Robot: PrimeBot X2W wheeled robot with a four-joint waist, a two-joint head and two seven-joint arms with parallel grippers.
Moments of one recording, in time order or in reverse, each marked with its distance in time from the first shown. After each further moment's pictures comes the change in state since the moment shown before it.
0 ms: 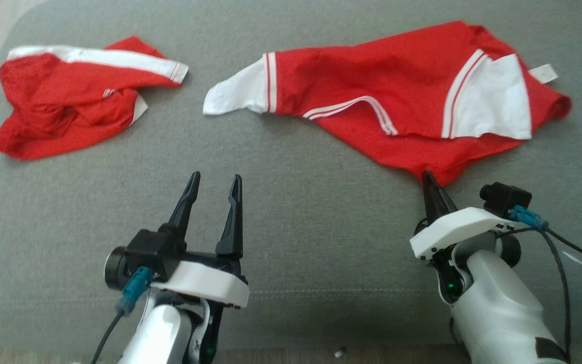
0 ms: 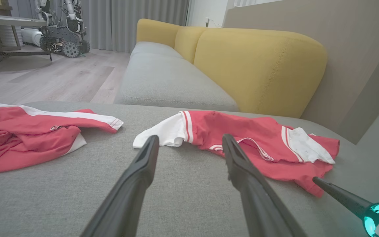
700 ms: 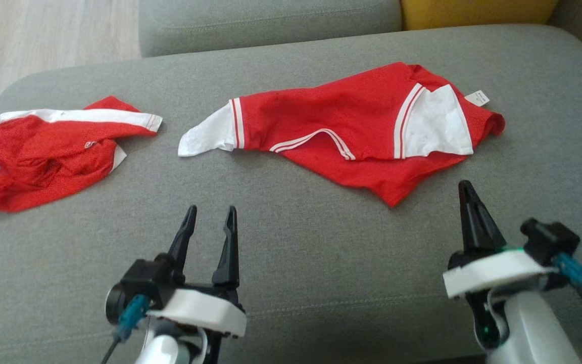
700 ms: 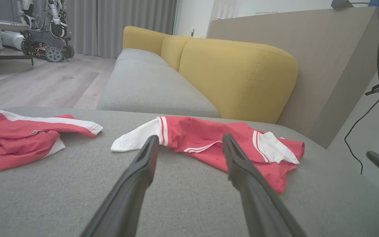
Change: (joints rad) left arm 0.097 0.000 0.005 -0.015 -0.045 0.017 0.000; right arm 0.336 -0.033 -0.106 -0.564 -0.234 0.000 0.026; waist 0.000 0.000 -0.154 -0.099
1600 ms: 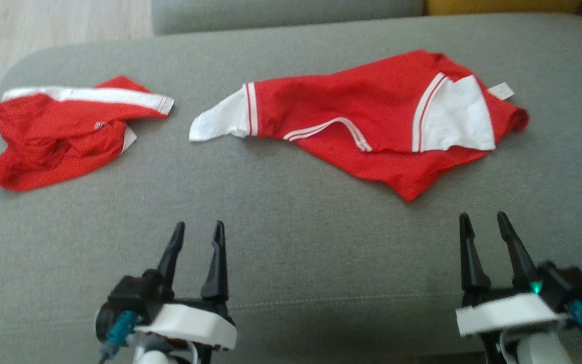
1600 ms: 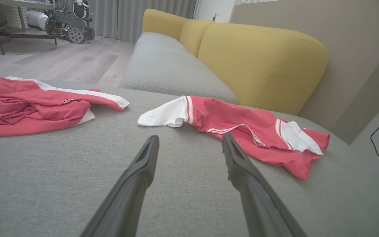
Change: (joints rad) left arm 0.077 0.001 0.037 -0.027 0.002 -0.003 0.000; right arm 0.231 0.045 -0.072 -0.247 -0.146 0.000 -0.033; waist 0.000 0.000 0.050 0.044
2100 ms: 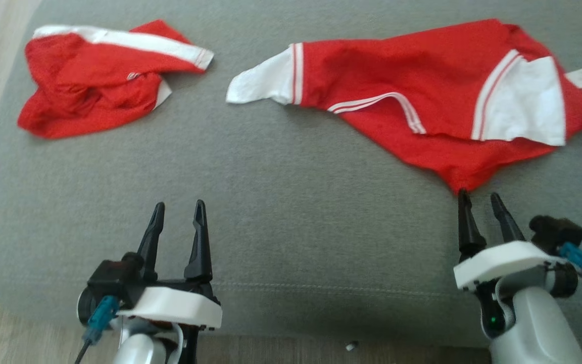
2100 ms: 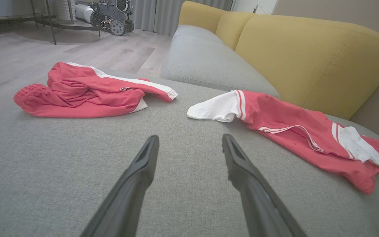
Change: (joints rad) left arm -0.045 0.000 0.066 -0.002 0.010 -0.007 0.000; right arm -0.257 -0.001 -0.070 0.336 0.085 0.000 0.106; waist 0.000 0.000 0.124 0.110
